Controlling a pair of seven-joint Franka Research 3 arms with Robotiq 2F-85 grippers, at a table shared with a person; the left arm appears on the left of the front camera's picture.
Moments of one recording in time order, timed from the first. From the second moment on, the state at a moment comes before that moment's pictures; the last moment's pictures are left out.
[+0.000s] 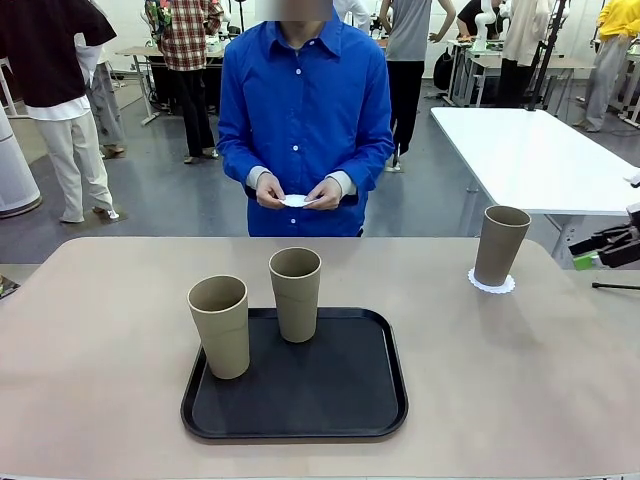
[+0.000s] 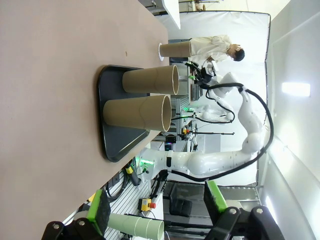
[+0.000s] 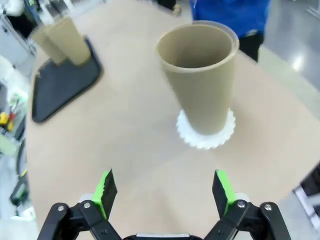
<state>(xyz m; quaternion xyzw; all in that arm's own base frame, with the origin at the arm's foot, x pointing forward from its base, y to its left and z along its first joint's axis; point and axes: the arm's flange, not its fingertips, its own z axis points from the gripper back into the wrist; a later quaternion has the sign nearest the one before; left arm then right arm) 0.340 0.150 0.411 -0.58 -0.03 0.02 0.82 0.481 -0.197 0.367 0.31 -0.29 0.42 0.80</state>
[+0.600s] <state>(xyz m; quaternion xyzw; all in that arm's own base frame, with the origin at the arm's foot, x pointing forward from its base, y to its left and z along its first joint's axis) 0.340 0.150 0.411 -0.58 -0.03 0.02 0.82 0.419 -0.092 0.462 0.17 -0.20 0.47 0.84</state>
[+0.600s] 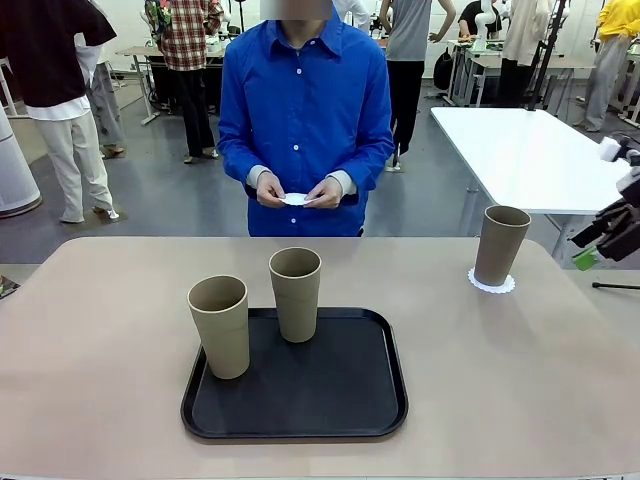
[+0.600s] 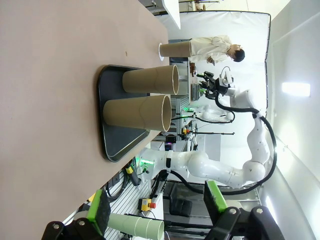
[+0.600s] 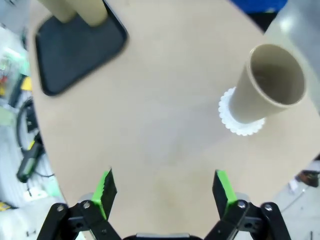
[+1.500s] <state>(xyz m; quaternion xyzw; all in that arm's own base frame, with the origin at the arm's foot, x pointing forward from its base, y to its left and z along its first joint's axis) 0.340 0.150 0.411 -0.58 -0.03 0.02 0.82 0.406 -0.014 0.512 0.09 -0.18 0.42 0.88</state>
